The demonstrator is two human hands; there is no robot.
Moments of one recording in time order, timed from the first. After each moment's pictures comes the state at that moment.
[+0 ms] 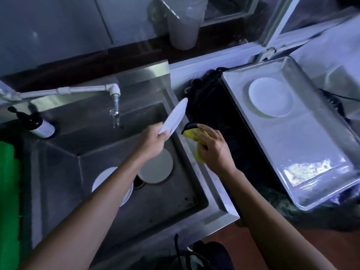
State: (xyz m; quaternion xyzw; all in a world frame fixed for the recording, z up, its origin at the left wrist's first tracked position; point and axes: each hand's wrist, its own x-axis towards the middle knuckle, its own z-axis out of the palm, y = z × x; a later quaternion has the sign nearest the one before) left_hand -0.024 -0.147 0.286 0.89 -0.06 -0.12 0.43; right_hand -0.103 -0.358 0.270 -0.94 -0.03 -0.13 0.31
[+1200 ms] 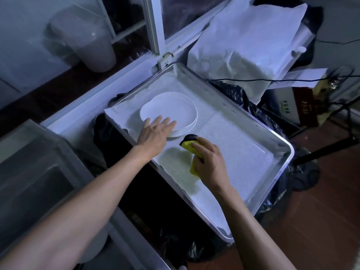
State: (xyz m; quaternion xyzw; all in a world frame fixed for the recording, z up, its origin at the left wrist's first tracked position) left_hand 0.083 -0.555 0.223 0.88 -0.46 -0.04 -0.05; right_hand -0.118 -0.664 0.236 -0.89 0.18 -0.18 0.37
